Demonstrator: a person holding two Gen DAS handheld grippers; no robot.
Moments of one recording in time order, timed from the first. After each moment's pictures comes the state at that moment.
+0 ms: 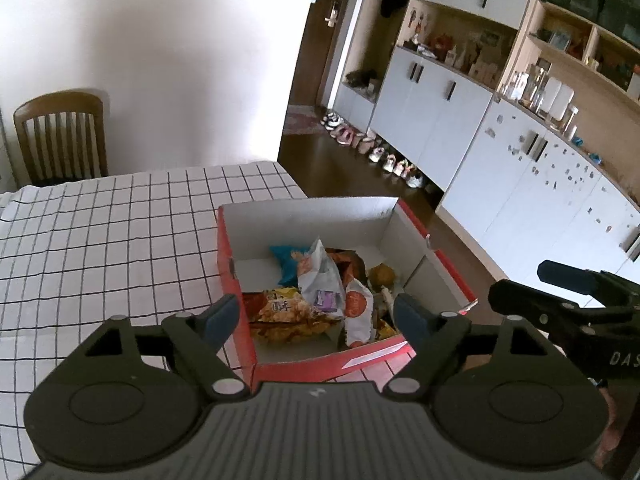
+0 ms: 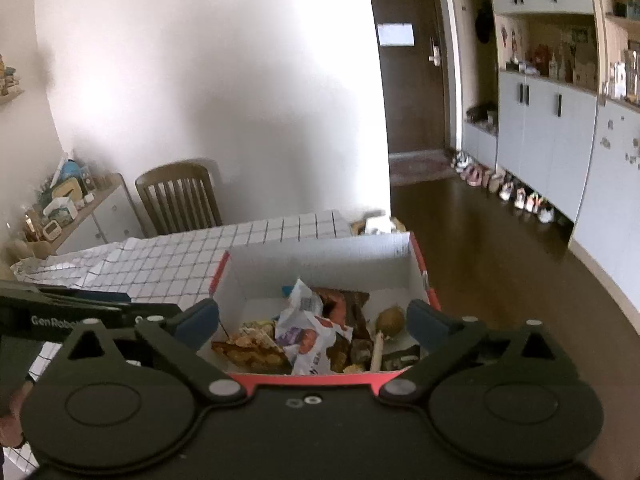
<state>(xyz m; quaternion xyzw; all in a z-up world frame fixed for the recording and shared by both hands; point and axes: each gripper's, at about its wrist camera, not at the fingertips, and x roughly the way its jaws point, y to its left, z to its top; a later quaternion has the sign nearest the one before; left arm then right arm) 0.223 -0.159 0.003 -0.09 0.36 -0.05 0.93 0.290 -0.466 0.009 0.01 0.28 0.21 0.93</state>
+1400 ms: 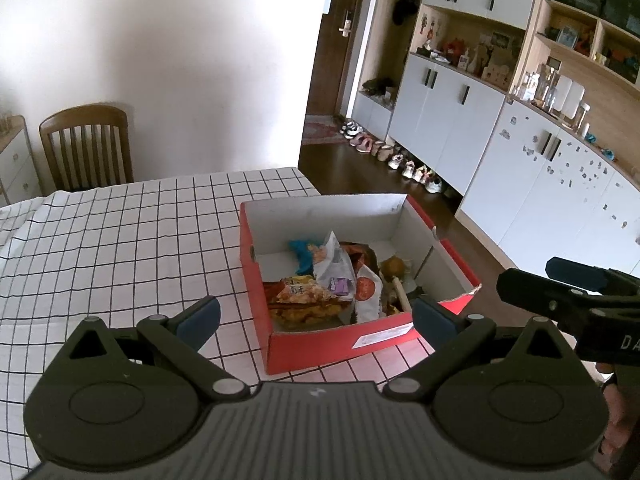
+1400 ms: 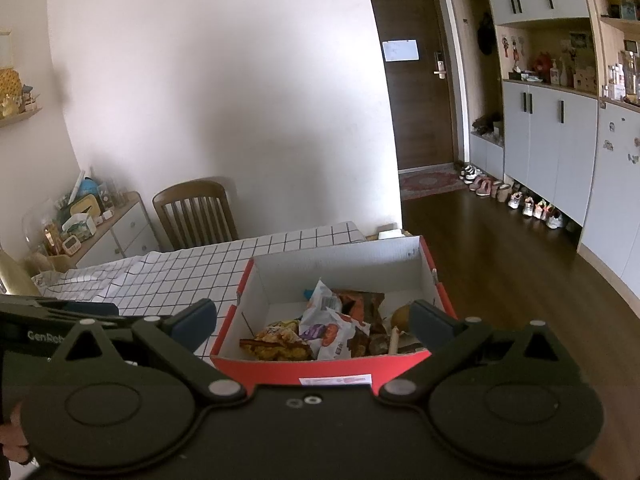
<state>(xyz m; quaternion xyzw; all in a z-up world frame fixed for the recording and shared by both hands) 0.184 -0.171 0.008 -0.07 0.34 -0.02 0.94 0.259 -0.472 0.011 0.03 0.27 0.23 0.94</state>
